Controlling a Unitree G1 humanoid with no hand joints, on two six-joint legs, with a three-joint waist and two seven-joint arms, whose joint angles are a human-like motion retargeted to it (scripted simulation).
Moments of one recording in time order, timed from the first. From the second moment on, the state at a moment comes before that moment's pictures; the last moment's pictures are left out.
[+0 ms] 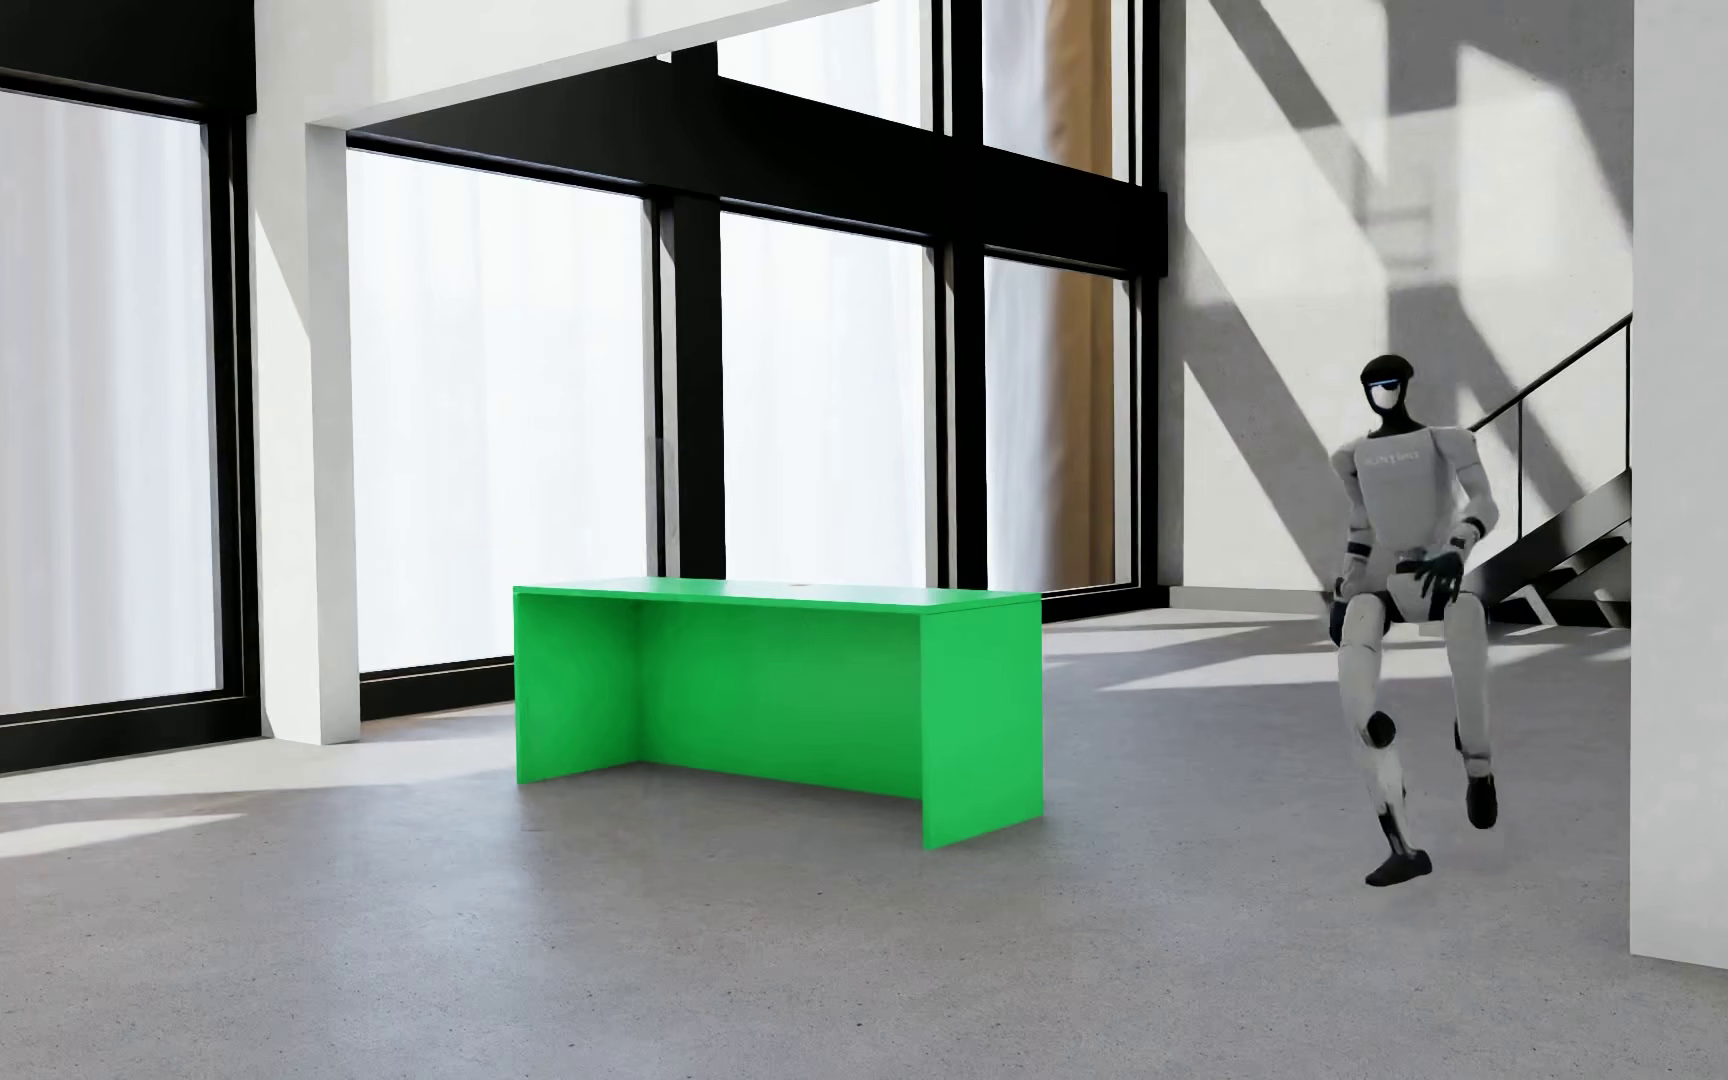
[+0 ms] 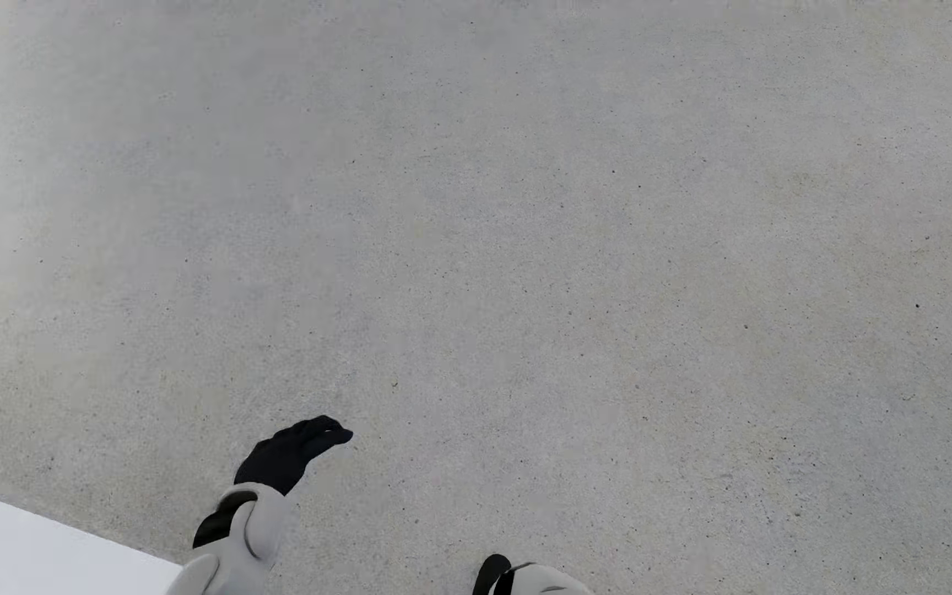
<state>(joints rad) 0.12 -0.34 -0.15 0.01 -0.09 0.01 0.18 -0.50 0.18 1.14 0.47 0.00 0.52 0.07 -0.03 0.24 -0.04 -0.14 -0.25 -0.23 -0.16 0.30 0.68 0.84 -1.14 0.18 0.32 0.01 0.18</state>
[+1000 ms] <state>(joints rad) 0.33 -0.49 -0.10 0.10 -0.06 -0.03 0.38 -0.41 0.20 0.33 0.18 0.07 0.39 -0.39 0.02 0.21 -0.24 -0.18 -0.01 0.14 -0.07 0.30 0.82 0.66 -1.14 0.11 0.32 0.11 0.16</state>
